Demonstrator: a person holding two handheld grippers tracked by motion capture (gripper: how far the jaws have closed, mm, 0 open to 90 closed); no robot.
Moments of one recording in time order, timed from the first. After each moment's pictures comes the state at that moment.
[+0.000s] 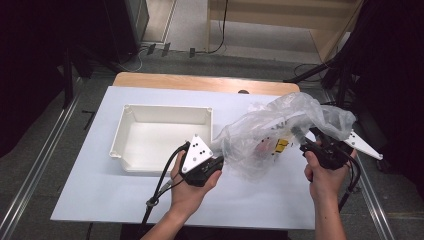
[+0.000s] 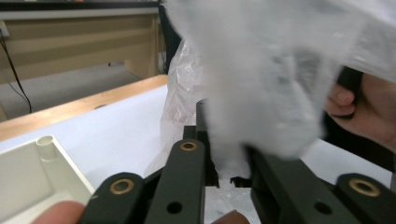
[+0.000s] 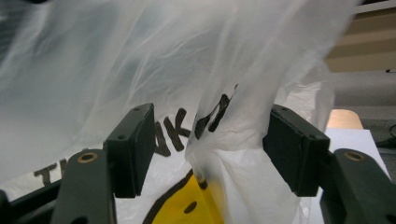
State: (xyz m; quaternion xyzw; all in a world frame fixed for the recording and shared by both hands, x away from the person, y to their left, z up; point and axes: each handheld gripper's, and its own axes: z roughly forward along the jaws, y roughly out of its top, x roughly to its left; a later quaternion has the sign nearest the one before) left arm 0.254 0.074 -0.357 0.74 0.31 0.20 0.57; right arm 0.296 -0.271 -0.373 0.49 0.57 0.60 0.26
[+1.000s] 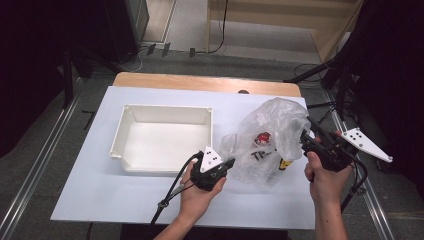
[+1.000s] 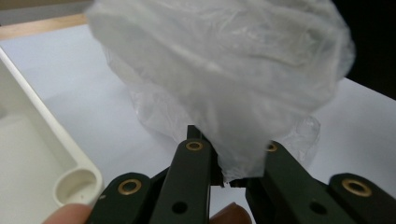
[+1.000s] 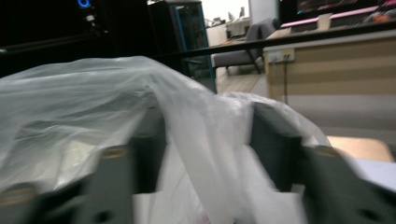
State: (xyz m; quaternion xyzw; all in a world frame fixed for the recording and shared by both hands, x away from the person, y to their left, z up) left arm 0.266 0.056 -0.427 0.78 0.35 0.15 0.50; right arm 0.281 -0.257 -0.345 0.45 0.57 0.63 0.26
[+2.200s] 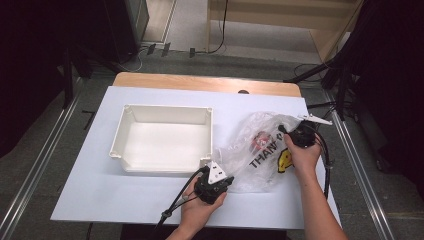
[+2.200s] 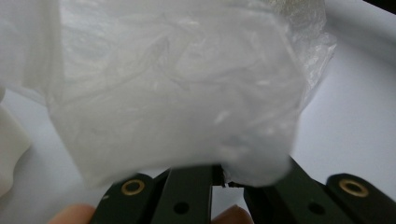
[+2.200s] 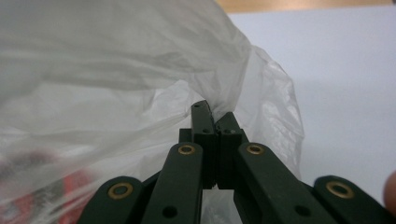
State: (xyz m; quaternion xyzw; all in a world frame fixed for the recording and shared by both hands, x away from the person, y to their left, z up) left arm 0.255 0.048 -0.476 0.82 0.36 0.11 0.43; right arm 0.406 -0.257 -0.459 0.59 0.66 0.43 0.18
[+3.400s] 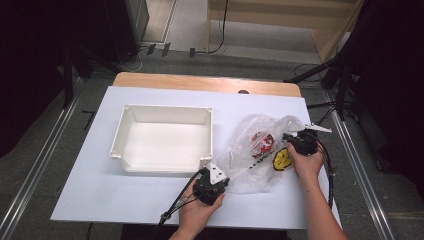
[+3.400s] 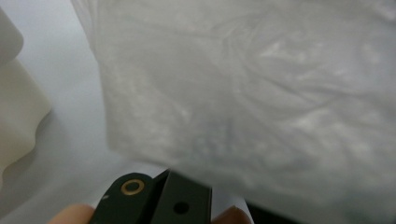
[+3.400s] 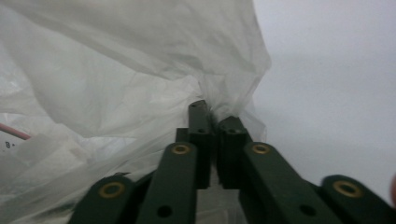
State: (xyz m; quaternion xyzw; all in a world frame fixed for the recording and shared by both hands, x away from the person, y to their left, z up) left arm 0.252 0.049 -0.479 0.83 0.39 0.12 0.39; right arm 0.399 -0.275 -0.488 0.61 0.66 0.39 0.18
